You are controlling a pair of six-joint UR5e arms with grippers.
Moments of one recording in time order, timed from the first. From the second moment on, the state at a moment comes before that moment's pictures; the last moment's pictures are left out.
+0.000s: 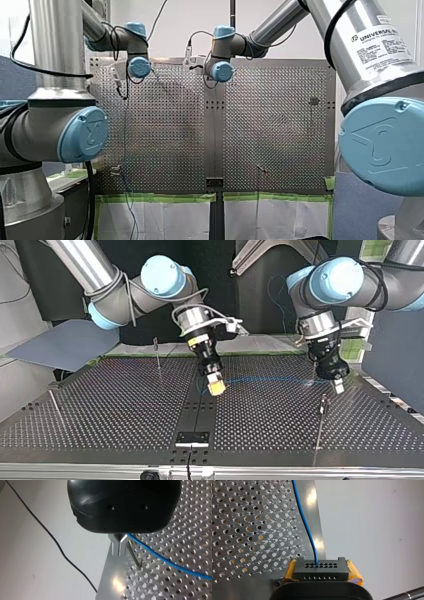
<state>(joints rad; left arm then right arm) -0.10 -1.49 -1.91 -2.59 -2.01 -1.80 2.39 -1.15 1.35 -0.56 1.60 1.60</state>
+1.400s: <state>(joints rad) 0.02 -1.55 -1.86 -2.59 -1.83 -1.86 2.37 -1.14 1.32 -0.55 1.56 1.60</state>
